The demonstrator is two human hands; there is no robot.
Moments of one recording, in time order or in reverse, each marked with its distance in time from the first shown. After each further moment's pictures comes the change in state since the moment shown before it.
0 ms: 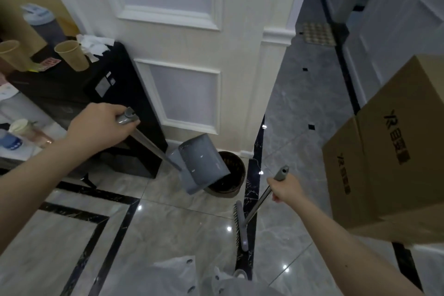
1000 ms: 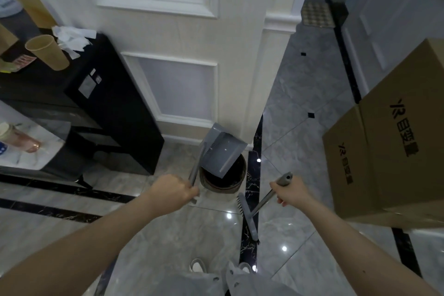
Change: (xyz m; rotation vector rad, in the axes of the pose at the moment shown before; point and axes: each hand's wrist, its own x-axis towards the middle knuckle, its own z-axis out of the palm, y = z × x) left_hand -0.017 0.016 0.164 0.556 -0.361 0.988; right_hand 0.036 -0.001 0.010 -0.019 -0.117 0.032
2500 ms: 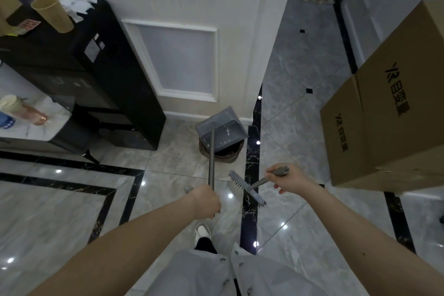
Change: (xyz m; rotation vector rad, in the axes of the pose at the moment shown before) left_hand -0.016 0.157 0.036 0.125 -0.490 0.335; right_hand -0.078 0.071 0.046 0.059 -0.128 -0.040
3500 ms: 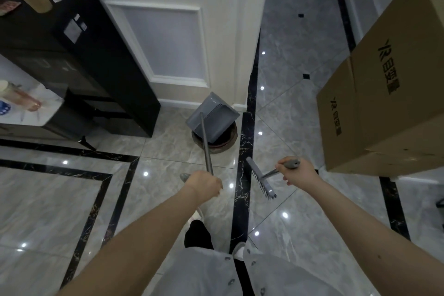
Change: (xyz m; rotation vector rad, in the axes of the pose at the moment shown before) left_hand 0.058 0.063 -0.022 -0.144 0.022 -0.337; right_hand -0.021 0.093 -0.043 0.019 0.149 -0.028
